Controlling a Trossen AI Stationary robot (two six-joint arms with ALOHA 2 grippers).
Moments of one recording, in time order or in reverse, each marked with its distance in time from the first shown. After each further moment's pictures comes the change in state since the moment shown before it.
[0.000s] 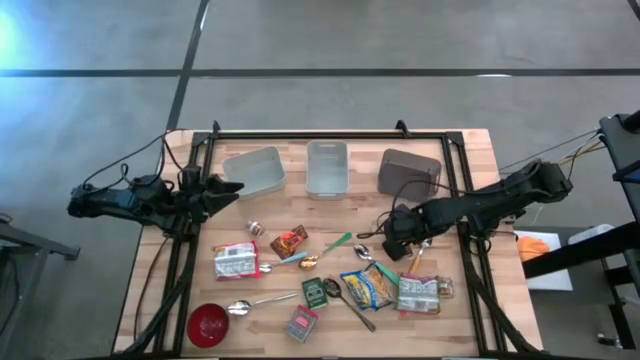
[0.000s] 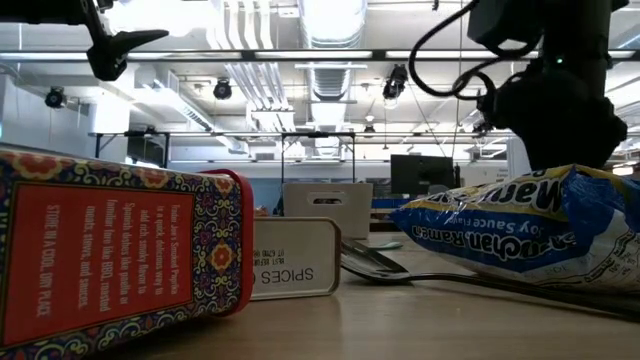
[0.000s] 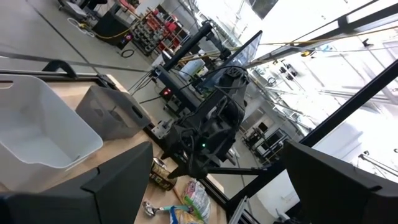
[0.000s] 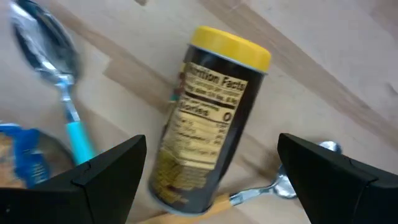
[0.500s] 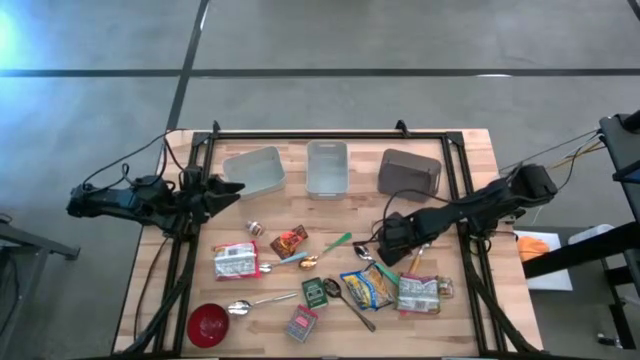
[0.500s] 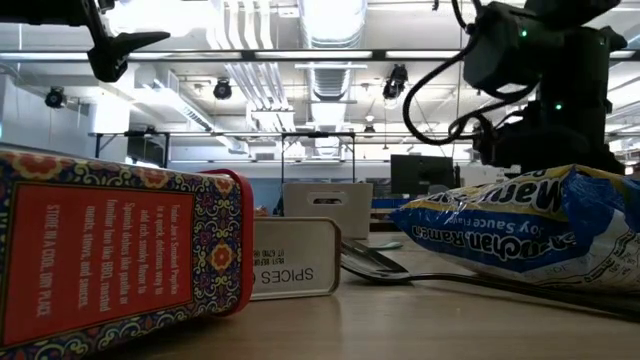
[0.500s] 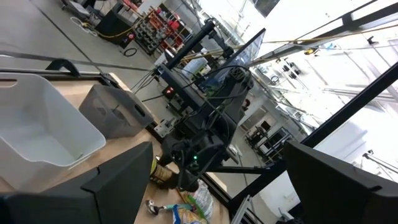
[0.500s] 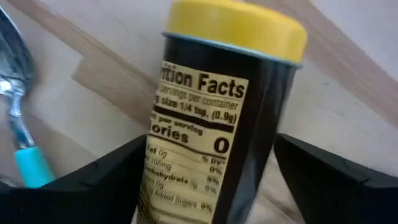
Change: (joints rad) left arm 0.001 0.011 0.000 0.000 -0.003 0.000; right arm 0.012 0.135 -0.087 0.214 -0.003 -0.011
